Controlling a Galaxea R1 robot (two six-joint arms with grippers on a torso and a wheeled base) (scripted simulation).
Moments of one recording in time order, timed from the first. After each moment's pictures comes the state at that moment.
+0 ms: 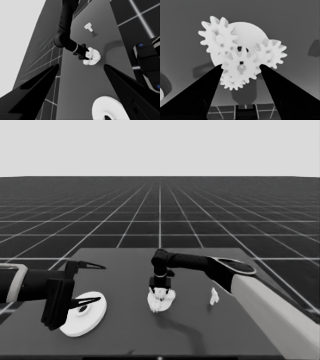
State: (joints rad) left arm -0.34 1.75 -0.42 0.31 0.68 0.35; right arm -0.09 3.11 -1.85 -0.26 -1.49 1.35
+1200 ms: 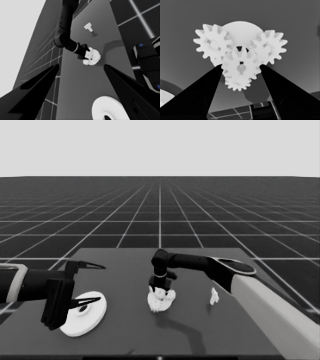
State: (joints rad) left arm -0.34 1.75 -0.42 0.31 0.68 0.35; right arm -0.09 3.11 -1.85 -0.26 -1.49 1.60
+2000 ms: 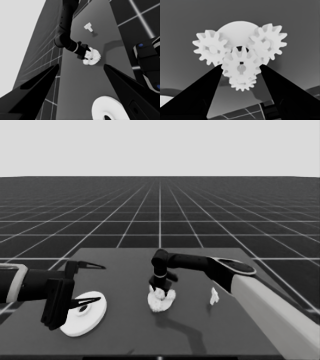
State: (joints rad) left arm -0.34 1.75 -0.42 0.31 0.68 0.35; right arm -0.09 3.11 -1.85 -0.26 -1.49 1.77
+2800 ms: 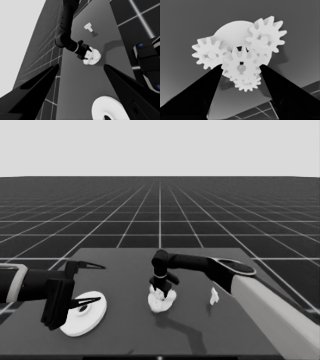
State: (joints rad) left arm -0.34 1.75 -0.42 0.31 0.68 0.35; right arm -0.10 3.11 -1.85 -0.26 -1.49 1.94
